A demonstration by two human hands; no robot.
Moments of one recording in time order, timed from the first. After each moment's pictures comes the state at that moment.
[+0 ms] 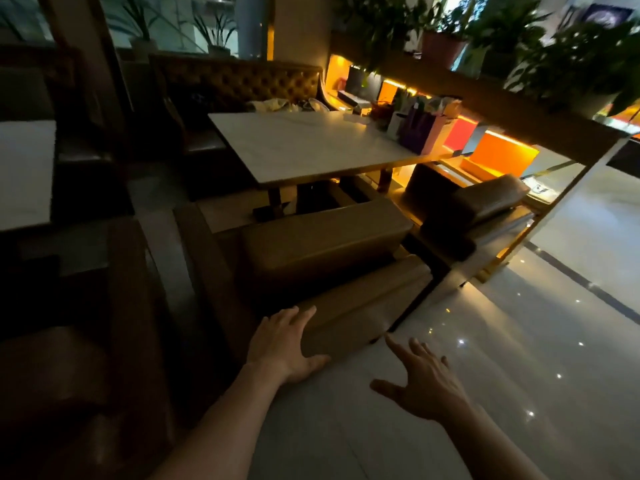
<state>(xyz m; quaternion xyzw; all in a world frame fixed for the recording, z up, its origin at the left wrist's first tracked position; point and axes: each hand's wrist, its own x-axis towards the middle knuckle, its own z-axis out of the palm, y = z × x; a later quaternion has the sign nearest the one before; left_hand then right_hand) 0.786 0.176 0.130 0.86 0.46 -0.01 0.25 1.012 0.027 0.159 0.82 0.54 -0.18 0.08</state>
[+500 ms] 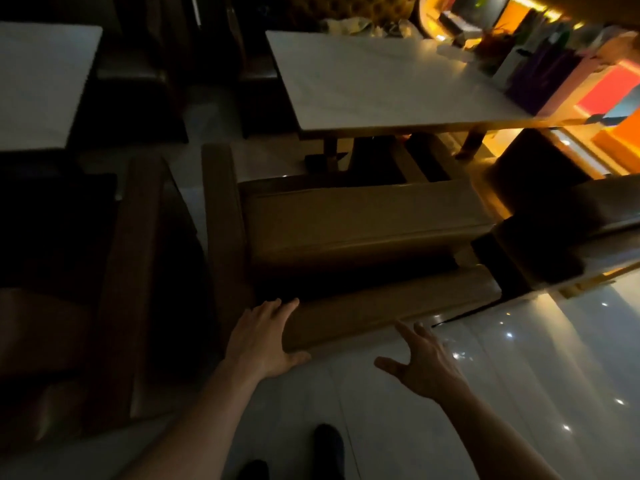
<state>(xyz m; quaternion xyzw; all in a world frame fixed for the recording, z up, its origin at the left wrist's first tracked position) 0.840 0.261 0.031 0.77 0.58 -0.04 0.27 1.131 0.197 0.055 0.75 0.59 -0.28 0.08</state>
